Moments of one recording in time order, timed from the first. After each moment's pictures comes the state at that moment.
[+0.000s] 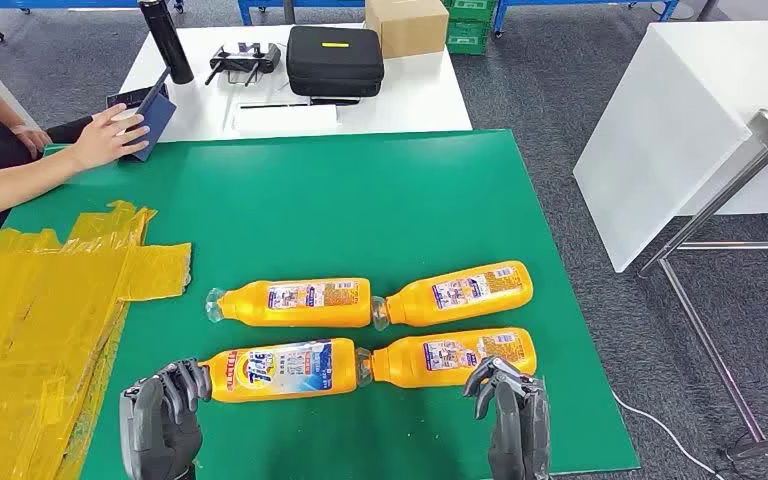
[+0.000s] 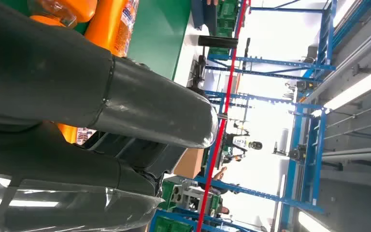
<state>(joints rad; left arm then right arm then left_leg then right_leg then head) 0.34 -0.04 -0.35 -1.85 -0.04 0.25 -0.66 0.33 -0.04 0.51 -1.88 0.06 -0.38 -0.61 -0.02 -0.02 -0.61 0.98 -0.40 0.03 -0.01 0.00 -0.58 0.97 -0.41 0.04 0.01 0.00</state>
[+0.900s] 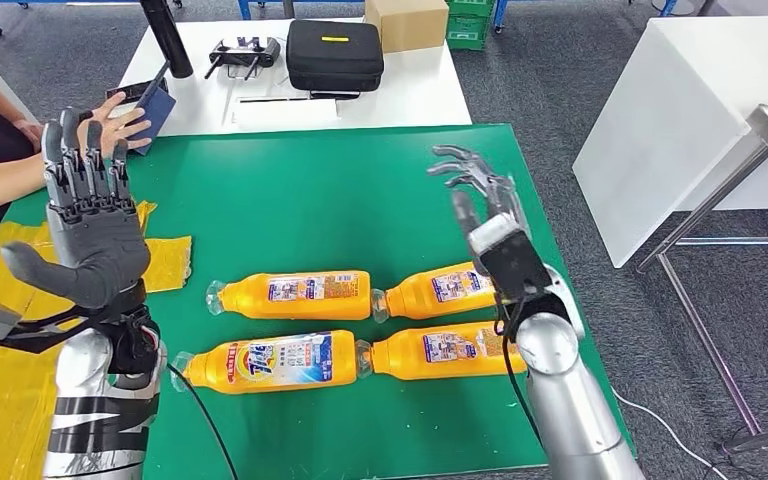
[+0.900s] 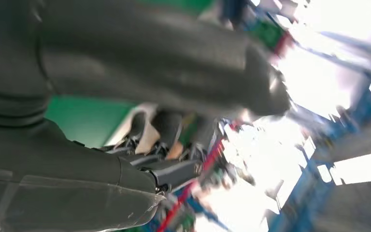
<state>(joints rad) -0.29 -0.13 0.02 -1.62 -0.03 -0.16 -0.55 -0.38 0.03 0.32 -1.57 0.27 0.12 -0.19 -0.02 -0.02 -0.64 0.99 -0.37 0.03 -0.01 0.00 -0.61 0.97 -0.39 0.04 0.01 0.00</state>
